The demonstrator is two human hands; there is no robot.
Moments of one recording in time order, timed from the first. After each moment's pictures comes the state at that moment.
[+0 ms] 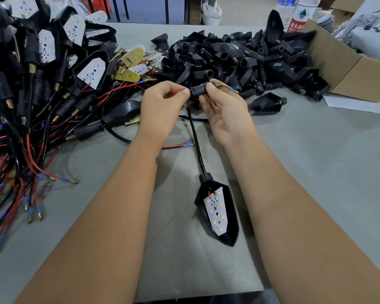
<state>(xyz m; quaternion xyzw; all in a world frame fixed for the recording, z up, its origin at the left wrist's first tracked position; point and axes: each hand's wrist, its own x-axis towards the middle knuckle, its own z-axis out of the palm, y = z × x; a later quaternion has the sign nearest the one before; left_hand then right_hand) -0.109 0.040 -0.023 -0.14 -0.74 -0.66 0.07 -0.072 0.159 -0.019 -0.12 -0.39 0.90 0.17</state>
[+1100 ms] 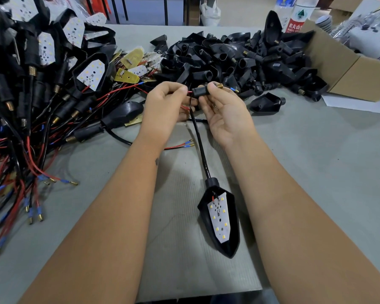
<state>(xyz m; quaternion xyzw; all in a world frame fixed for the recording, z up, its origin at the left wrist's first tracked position) -0.105 0.044 -0.021 -0.11 -0.68 -0.72 -0.03 -0.069 0.160 -0.017 -0.12 -0.38 0.90 0.15</state>
